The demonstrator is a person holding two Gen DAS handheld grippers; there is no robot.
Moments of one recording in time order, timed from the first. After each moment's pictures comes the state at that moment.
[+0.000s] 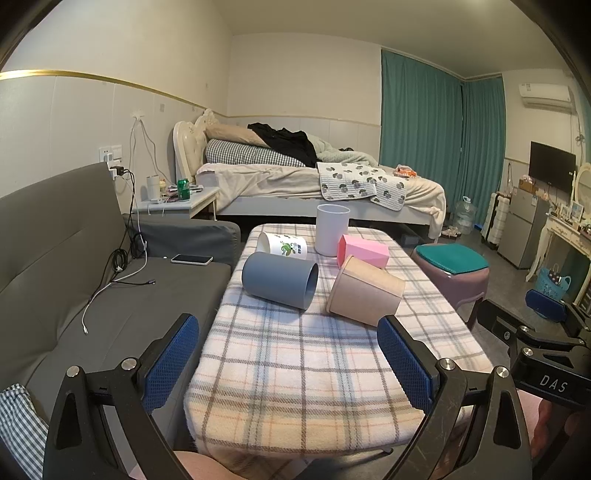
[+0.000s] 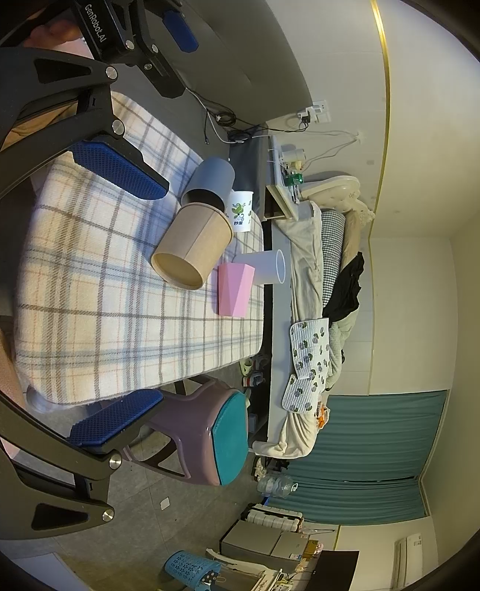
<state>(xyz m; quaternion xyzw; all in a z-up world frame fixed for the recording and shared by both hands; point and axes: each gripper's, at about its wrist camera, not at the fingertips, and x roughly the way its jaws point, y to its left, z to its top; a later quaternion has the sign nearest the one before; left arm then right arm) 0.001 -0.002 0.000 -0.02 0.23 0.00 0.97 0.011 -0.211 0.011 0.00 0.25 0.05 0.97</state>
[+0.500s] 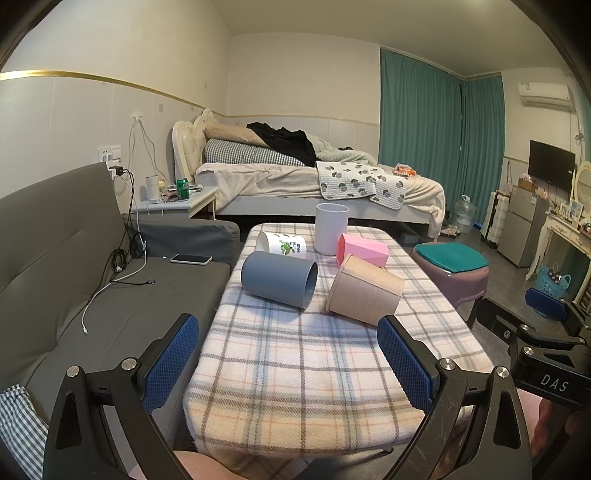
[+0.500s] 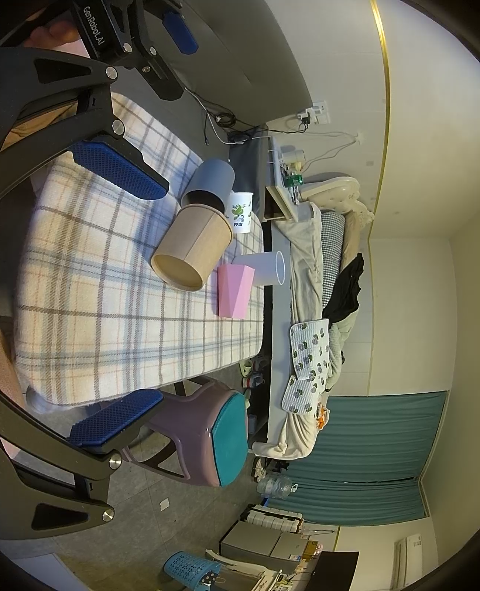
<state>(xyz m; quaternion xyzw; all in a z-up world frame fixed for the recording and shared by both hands) 0.002 0.000 -0.002 -0.02 0.23 0.00 0.97 0.010 -0.210 0.011 0.00 0.25 0.05 0.97</state>
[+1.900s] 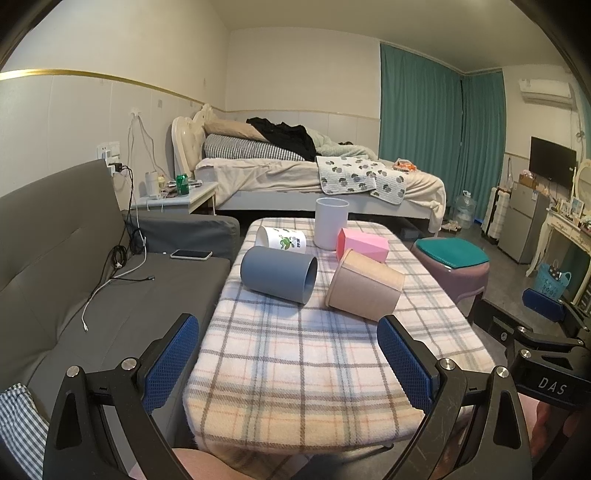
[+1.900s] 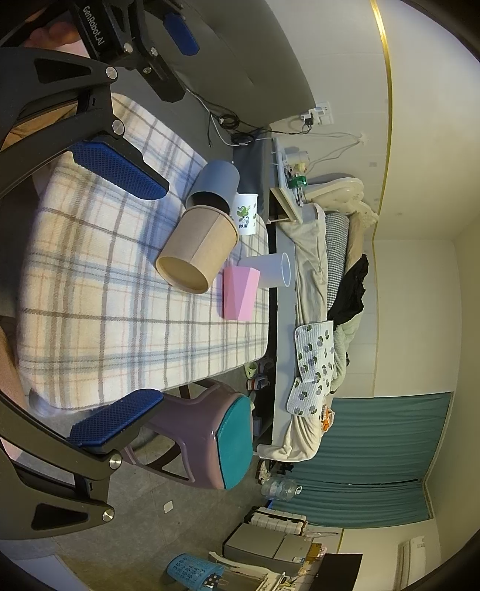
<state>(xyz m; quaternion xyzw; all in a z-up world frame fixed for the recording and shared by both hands) 0.004 -0.002 -0.010 -0.02 0.24 0.00 0.97 0.013 -0.205 0.005 0.01 0.26 0.05 0.96</state>
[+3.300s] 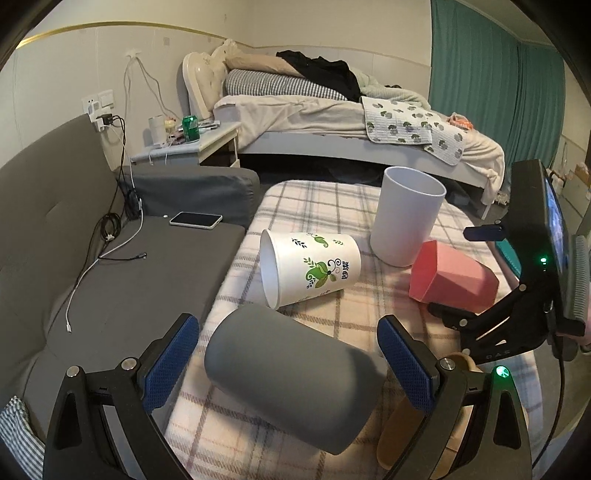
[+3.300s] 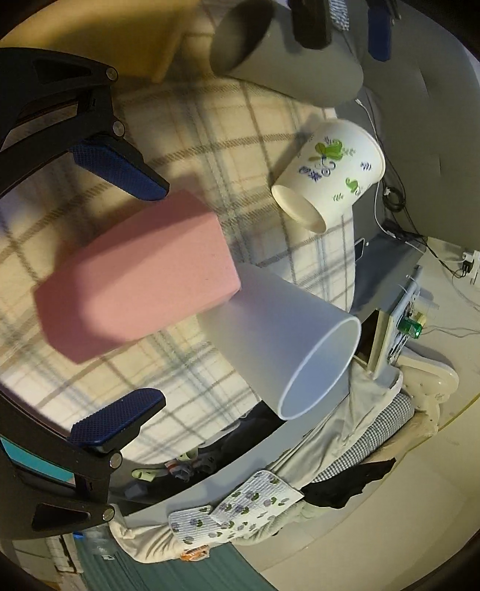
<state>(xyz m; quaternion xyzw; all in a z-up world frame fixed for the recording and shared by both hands) 0.246 0.005 -0.046 -0.03 0.37 0.07 0.92 0.362 -0.152 -0.084 -0.35 0.34 0.31 0.81</state>
